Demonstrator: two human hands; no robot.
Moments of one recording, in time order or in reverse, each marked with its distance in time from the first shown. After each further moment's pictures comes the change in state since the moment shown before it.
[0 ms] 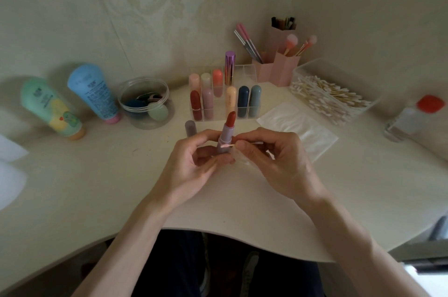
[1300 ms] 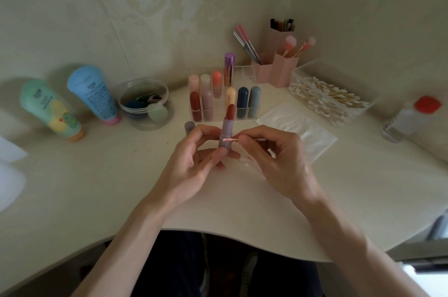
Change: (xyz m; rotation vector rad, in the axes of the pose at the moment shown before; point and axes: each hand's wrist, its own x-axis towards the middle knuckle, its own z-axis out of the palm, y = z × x) left_hand 0.002 0.002 0.001 0.017 0.044 0.001; right_hand 0.000 -0.003 0.003 -0.022 0.074 -0.034
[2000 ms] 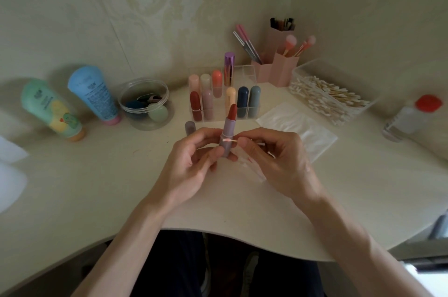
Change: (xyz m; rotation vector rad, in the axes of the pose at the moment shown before) left_hand -0.002 0.001 -0.001 0.003 -0.016 0.022; right_hand -0.001 0.000 -0.002 0.024 -0.026 0.036
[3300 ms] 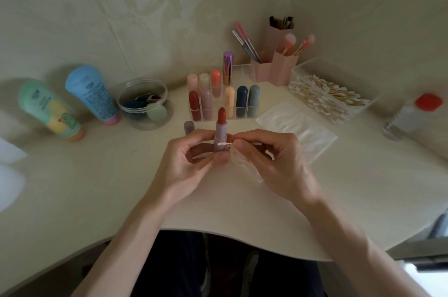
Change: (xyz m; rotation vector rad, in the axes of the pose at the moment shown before) left_hand 0.000 0.000 -0.002 -0.058 0.050 -0.046; right_hand -0.001 0.002 0.004 0.019 -0.006 -0.056
